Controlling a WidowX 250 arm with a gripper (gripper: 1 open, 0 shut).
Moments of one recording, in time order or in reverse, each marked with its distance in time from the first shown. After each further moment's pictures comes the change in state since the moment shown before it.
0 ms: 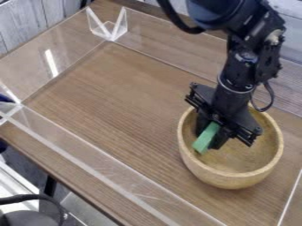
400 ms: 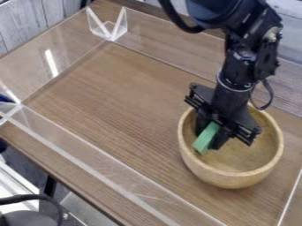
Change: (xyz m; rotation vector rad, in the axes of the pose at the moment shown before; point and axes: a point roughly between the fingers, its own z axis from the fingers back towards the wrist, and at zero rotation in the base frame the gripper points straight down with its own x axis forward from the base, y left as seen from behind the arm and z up) arm -0.001 -0.001 -0.006 -0.040 0.030 0.011
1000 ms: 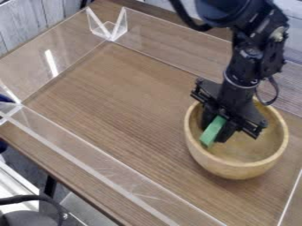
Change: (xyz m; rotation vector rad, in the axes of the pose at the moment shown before) arm 0.016 -0.005 -0.001 0.020 -0.039 0.025
